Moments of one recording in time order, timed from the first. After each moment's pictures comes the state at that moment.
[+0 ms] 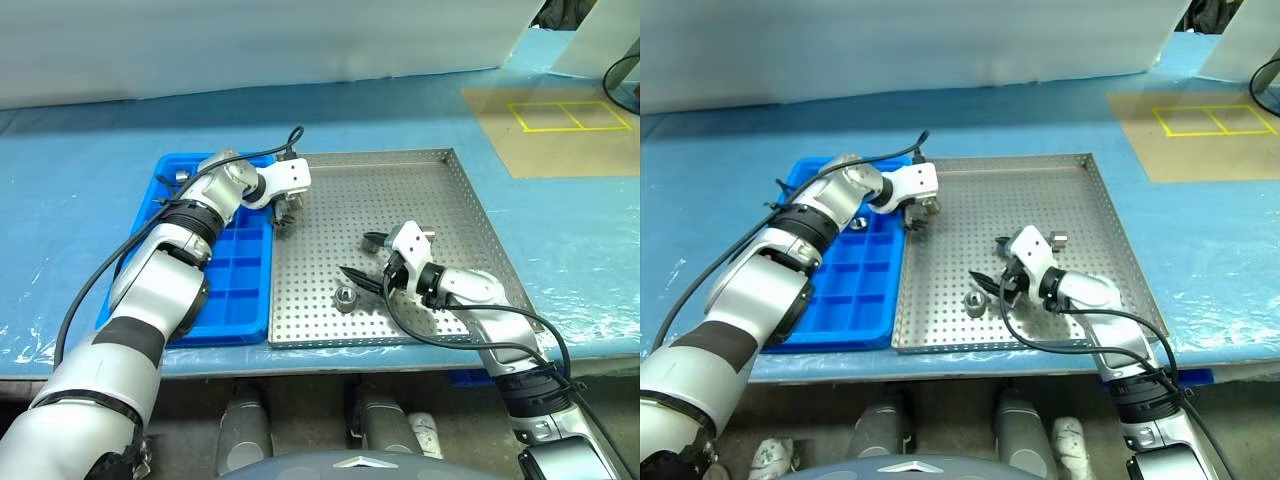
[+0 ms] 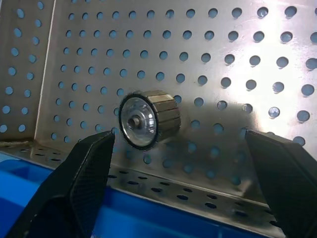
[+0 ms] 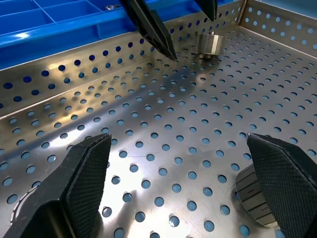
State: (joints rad) left arm -1.22 0.32 -0.43 1.05 0.36 0.11 -0.99; right arm -0.24 -0.45 0.15 -0.14 0.18 0.34 0.74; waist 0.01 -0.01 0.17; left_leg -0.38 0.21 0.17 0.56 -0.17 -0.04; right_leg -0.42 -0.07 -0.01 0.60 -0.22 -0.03
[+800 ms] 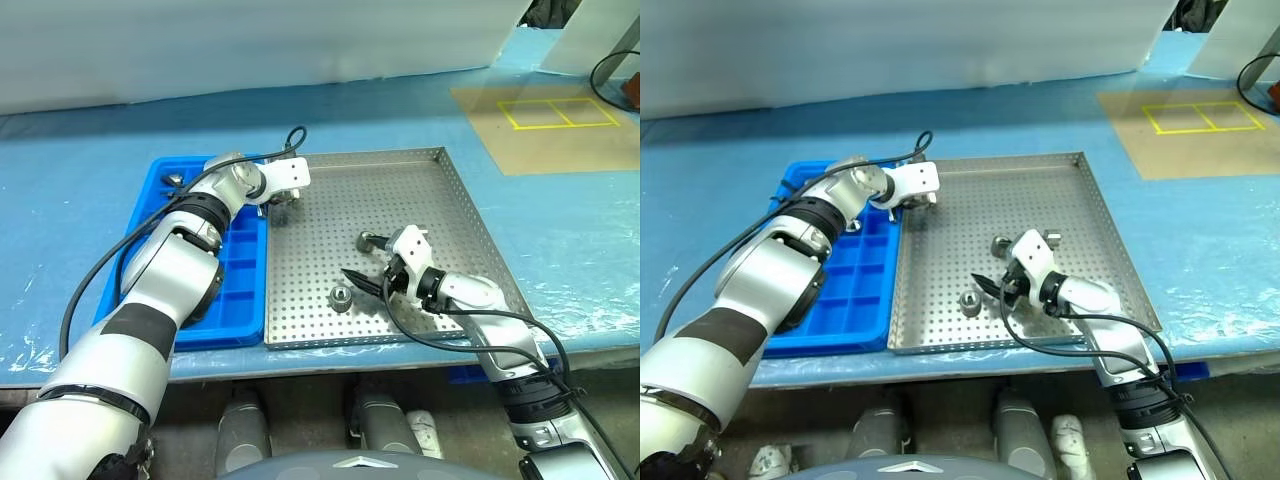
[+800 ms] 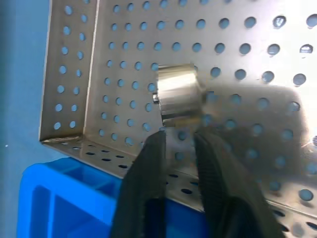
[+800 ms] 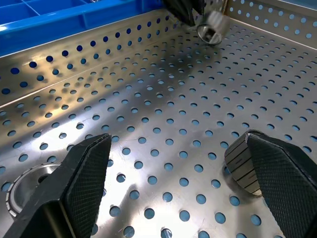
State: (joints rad) left arm -1.31 0.28 -0.40 1.29 0.43 0.01 -0.78; right arm -0.22 -0.44 0.15 -0.15 0.18 0.34 0.70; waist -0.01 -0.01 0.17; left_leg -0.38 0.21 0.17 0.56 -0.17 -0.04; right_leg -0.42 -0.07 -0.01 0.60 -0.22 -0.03
